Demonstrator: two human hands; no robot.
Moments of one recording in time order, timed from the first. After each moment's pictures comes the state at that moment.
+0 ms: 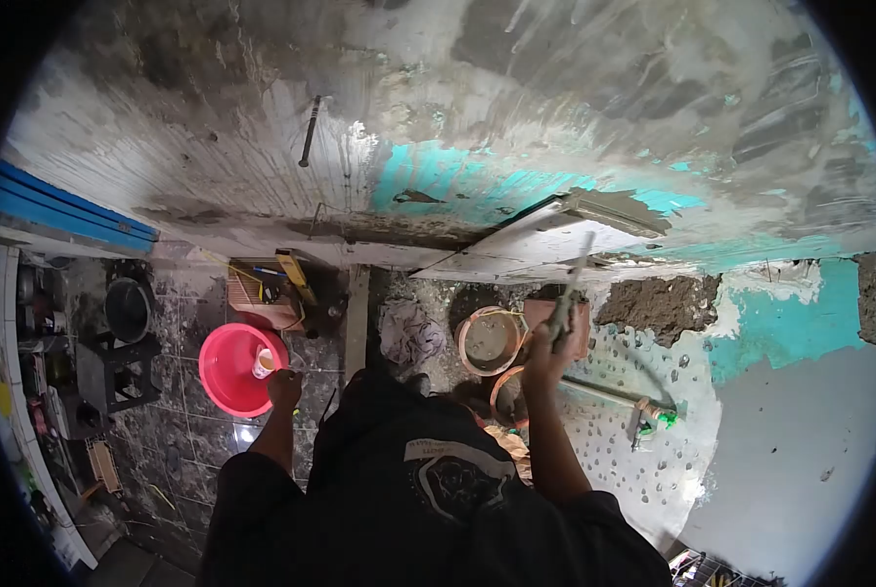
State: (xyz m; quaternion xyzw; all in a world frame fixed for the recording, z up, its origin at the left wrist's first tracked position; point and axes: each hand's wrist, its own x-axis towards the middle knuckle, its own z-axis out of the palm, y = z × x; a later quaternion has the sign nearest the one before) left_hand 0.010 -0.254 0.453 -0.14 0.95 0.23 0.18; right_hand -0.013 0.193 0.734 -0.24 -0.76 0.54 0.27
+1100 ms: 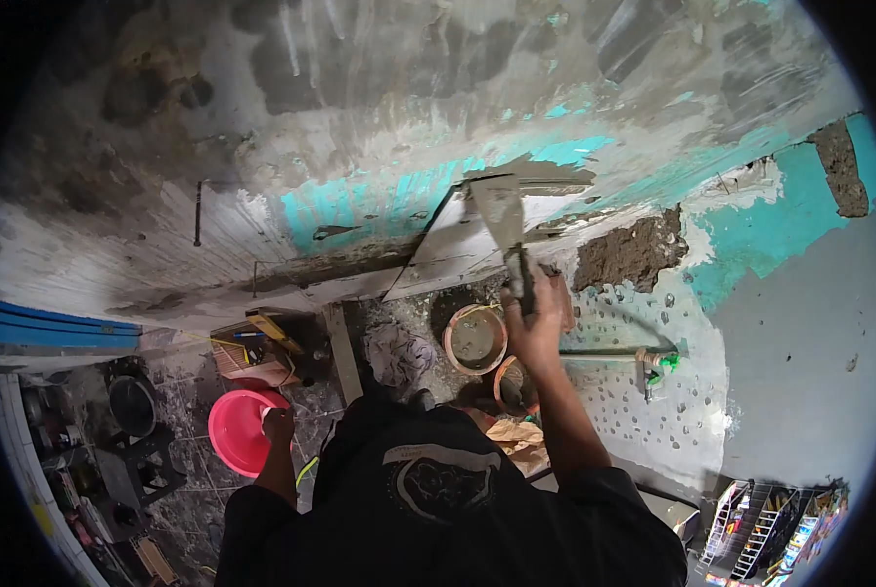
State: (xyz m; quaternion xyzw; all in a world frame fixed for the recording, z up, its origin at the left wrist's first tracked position) left_hand -0.031 -0.259 0.441 -0.09 0.96 0.19 0.19; right_hand -0.025 0.222 0.817 -0.13 -0.92 0.26 0.27
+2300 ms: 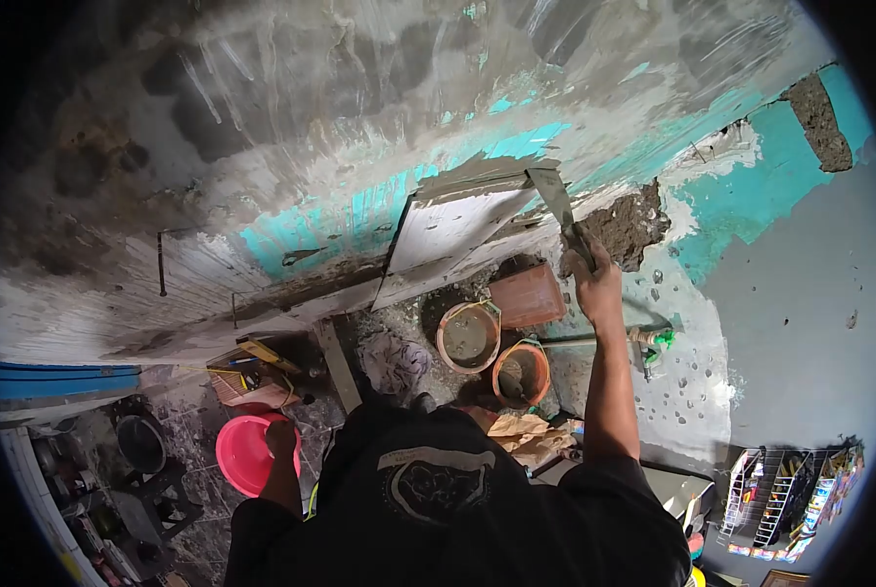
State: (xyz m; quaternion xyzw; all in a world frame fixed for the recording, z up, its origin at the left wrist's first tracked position) left_hand -0.053 -0.250 0.429 0.03 0.97 0.14 0.22; right_hand 0.004 0.341 0.843 -0.25 -0.89 0.28 0.26
